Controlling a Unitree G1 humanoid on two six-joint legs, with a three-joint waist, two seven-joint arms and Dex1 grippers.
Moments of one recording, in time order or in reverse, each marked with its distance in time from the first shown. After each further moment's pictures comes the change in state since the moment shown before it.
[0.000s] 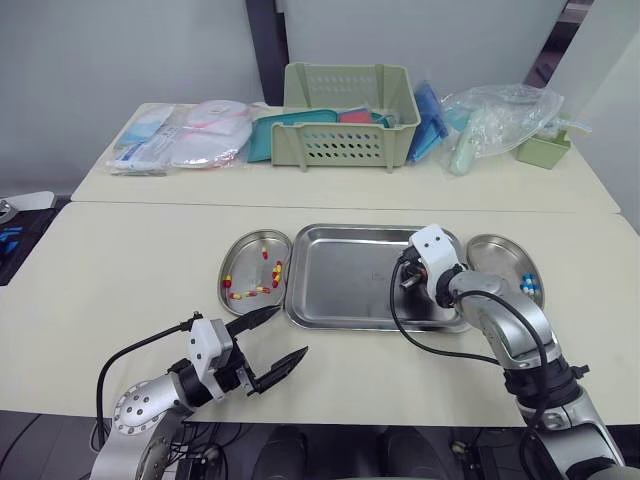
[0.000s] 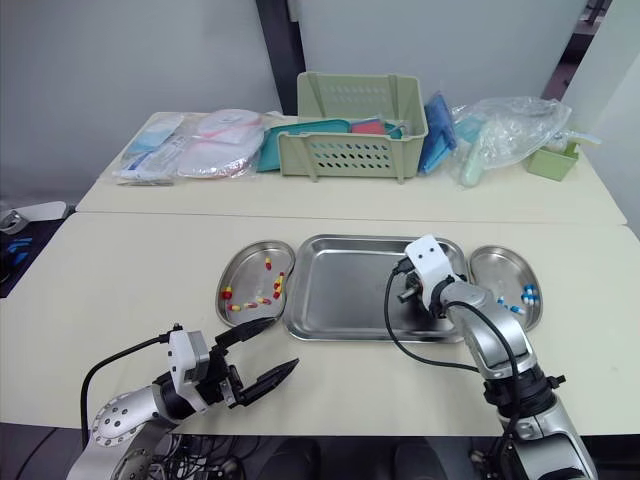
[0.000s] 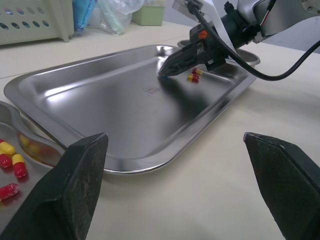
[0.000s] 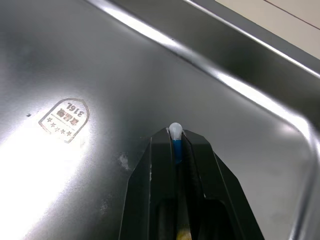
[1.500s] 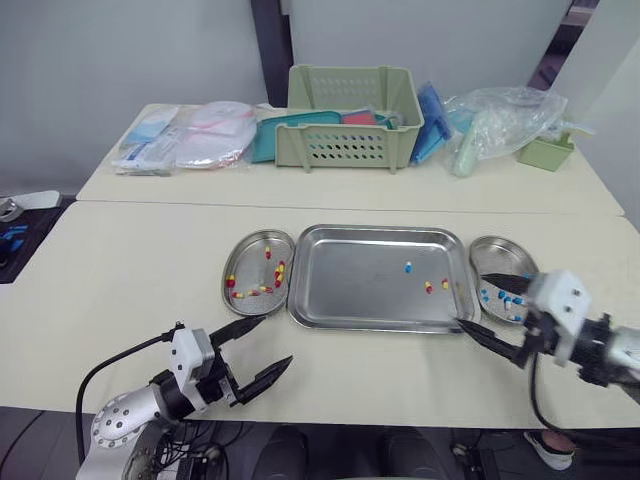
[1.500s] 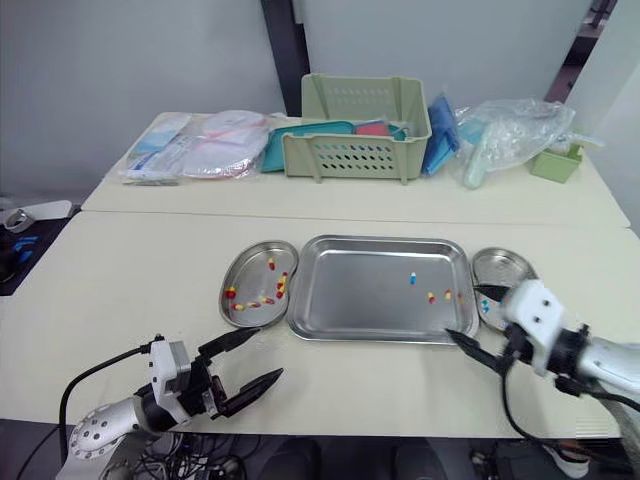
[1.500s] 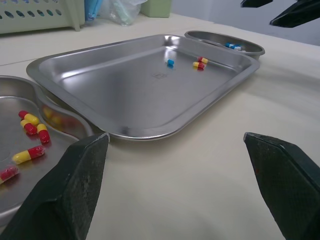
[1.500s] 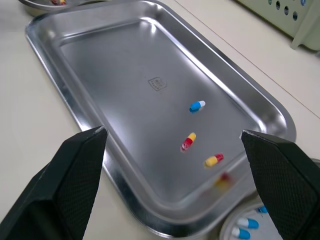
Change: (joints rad) left arm 0.045 -0.004 0.072 0.026 -0.005 -0.019 -0.077; right arm 0.551 -0.424 -0.404 -0.409 0.295 -0.442 0.402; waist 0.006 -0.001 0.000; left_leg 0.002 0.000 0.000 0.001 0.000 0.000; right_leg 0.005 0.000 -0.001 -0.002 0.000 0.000
